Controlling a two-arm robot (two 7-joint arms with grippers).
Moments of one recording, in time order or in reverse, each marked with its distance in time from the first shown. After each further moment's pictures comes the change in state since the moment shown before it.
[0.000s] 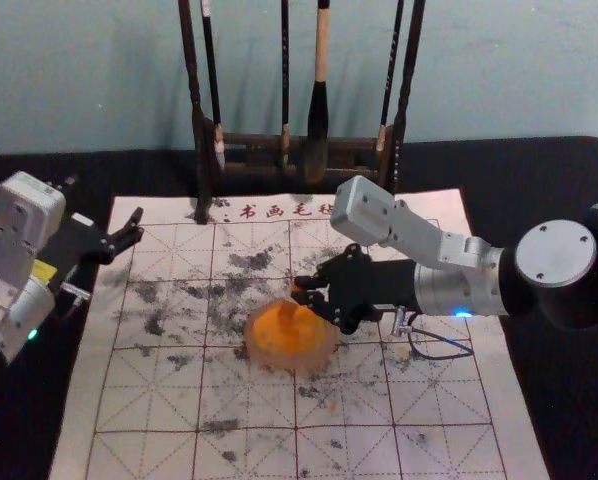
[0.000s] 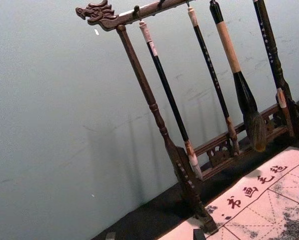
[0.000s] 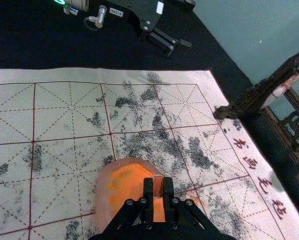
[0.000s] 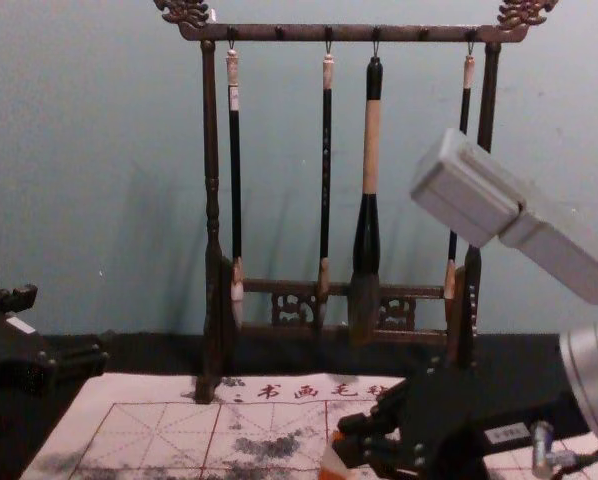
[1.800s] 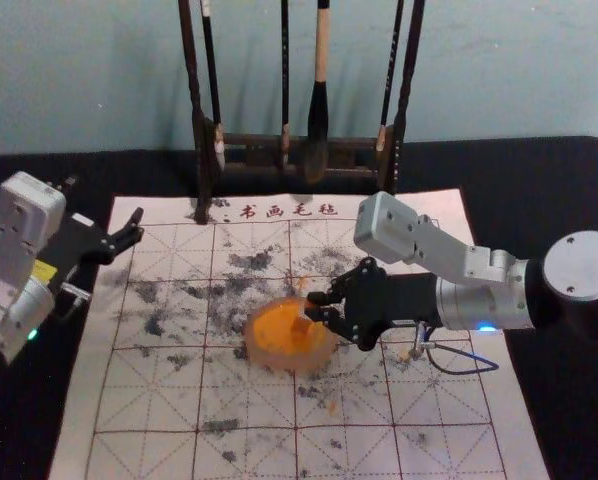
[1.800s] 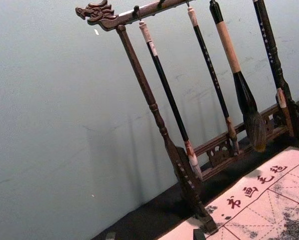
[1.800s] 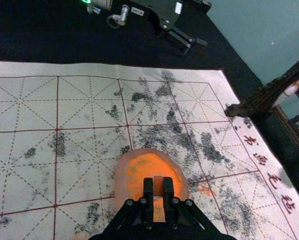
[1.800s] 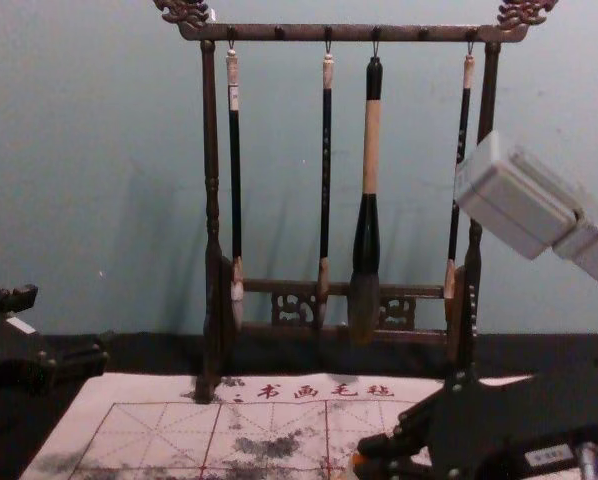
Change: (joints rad) left arm 0.000 0.000 0.000 0.000 0.000 0.000 0.000; right arm -0.040 0.063 0.013 -0.061 0.019 -0.026 0.035
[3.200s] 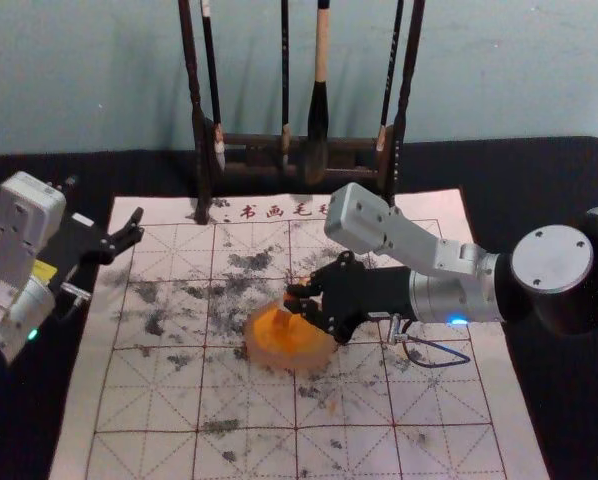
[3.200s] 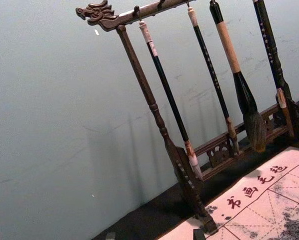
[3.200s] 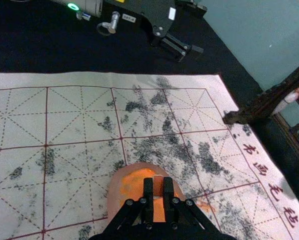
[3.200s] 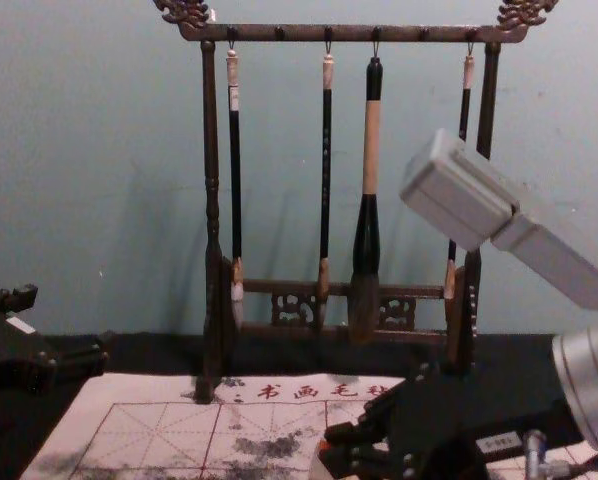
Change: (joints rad) left arm 0.000 0.000 0.000 0.000 0.000 0.000 0.000; right arm 0.032 -0.061 -0.024 0.037 -0.012 0.033 -0.030
